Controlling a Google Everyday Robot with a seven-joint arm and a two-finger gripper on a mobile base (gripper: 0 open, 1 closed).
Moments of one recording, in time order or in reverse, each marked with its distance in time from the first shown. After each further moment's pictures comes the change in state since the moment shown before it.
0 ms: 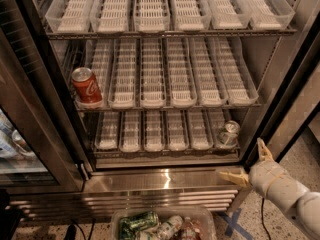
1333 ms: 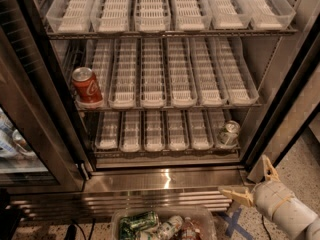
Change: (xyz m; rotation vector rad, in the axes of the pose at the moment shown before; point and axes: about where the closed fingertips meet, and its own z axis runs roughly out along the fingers) arm 0.024 0.024 -0.042 0.005 0.003 0.039
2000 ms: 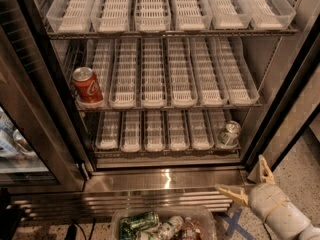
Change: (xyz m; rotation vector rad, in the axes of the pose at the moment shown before) arm -0.002 0.007 0.007 0.042 -0.085 -0.016
